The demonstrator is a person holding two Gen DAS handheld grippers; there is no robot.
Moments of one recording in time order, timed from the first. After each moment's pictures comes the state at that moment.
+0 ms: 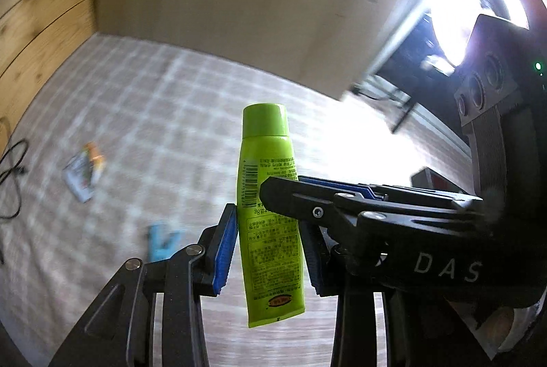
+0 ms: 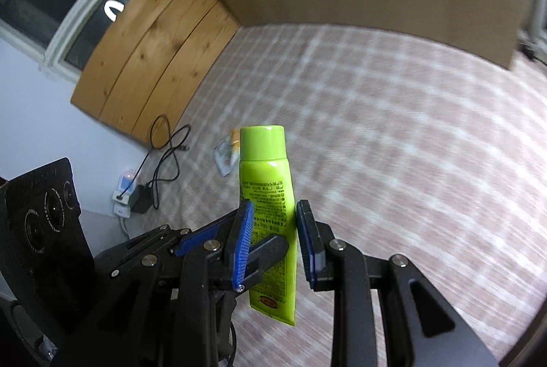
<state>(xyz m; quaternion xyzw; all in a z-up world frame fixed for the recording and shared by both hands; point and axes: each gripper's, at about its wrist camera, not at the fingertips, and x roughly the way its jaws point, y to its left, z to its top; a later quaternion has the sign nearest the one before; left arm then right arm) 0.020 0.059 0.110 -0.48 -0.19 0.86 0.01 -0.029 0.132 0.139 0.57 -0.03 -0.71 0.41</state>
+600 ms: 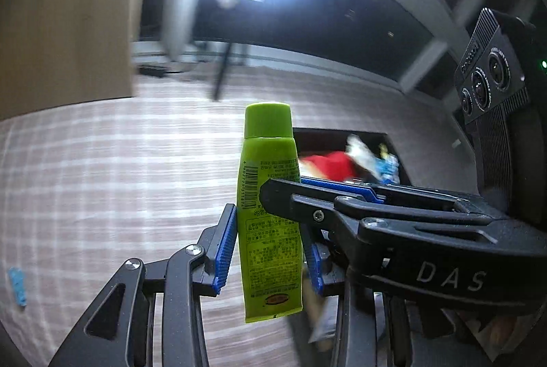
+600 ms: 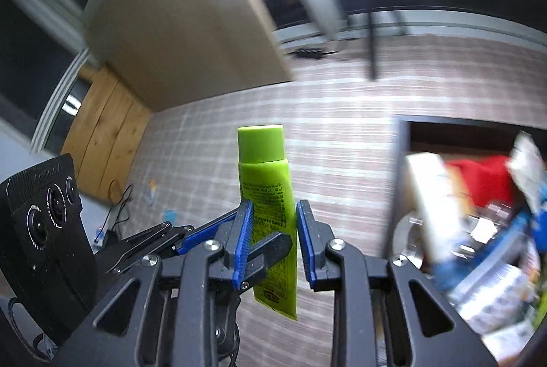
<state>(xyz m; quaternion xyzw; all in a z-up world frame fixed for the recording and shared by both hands) -0.029 0.333 0.139 -0.48 -0.09 0.85 0.20 -0.040 0.410 0.186 0.53 -0.12 -0.80 0.26</state>
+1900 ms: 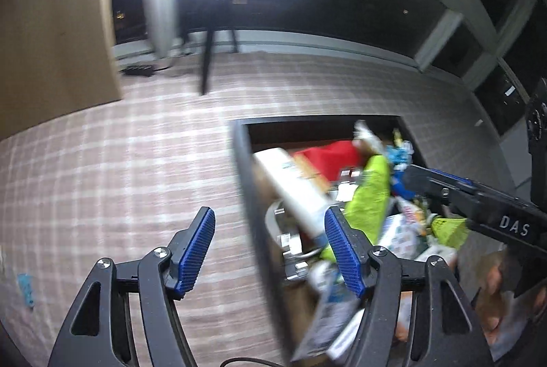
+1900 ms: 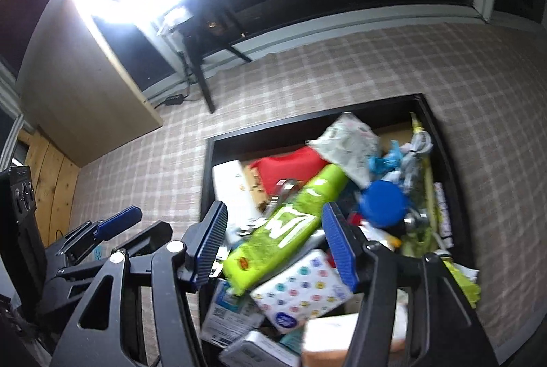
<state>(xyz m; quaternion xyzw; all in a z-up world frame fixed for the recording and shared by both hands) -0.024 0.349 0.138 -0.51 -0.05 0.85 0.14 -0.029 0.565 0.181 0.51 -0.13 -0.85 0.09</state>
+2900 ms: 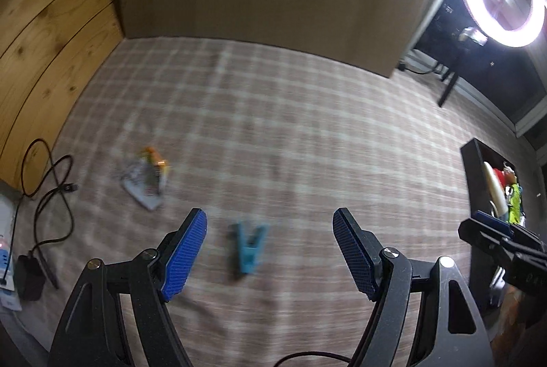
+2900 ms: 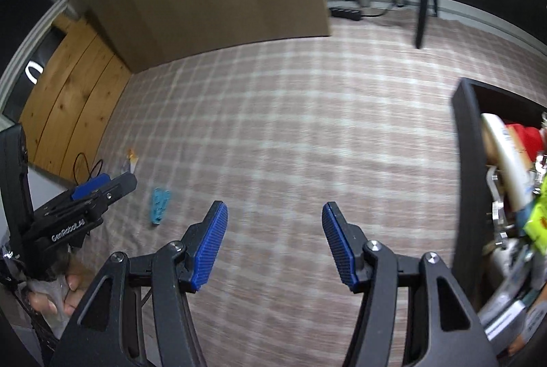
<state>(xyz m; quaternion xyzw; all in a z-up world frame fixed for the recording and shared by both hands) 0.044 -0.010 0.095 -0.53 -0.12 0.84 -0.05 0.015 0.254 0.144 0.55 -0.03 -0.81 0.21</state>
